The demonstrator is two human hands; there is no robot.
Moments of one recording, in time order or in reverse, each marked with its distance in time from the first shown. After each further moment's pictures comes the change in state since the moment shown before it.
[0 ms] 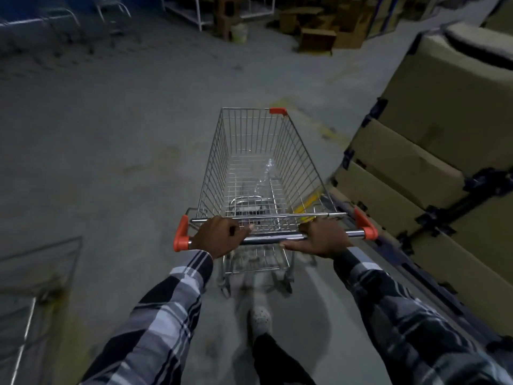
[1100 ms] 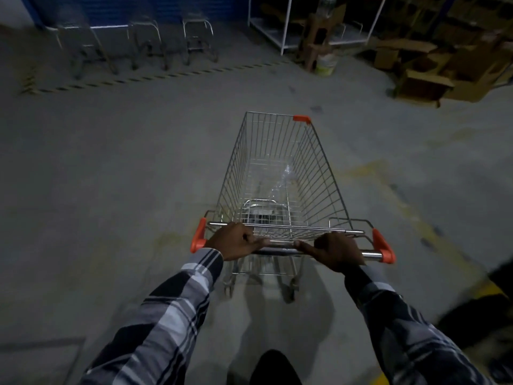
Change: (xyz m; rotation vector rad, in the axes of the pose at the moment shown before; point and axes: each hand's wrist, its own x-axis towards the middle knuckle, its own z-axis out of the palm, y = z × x) left_hand 0.660 -0.450 -0.219 -0.169 -0.075 -0.207; right_hand 0.878 0.023 -0.062 0.058 -0.049 -0.046
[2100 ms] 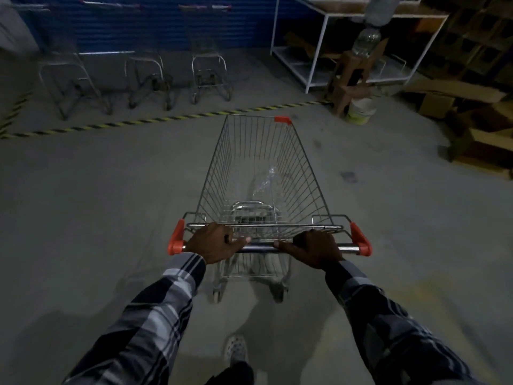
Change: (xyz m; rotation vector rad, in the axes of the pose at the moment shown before) left_hand 0.795 -0.238 -0.324 0.200 0.177 -0.174; right_hand 0.918 0.103 -0.120 0.017 -0.051 -0.189
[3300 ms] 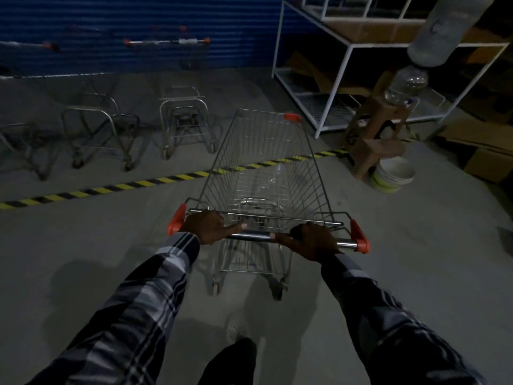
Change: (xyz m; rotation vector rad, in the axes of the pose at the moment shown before) left_hand 1.050 -0.155 -0.183 0.049 -0.199 -0.092; right_hand 0.998 0.333 -0.184 -0.001 -0.024 -0.021
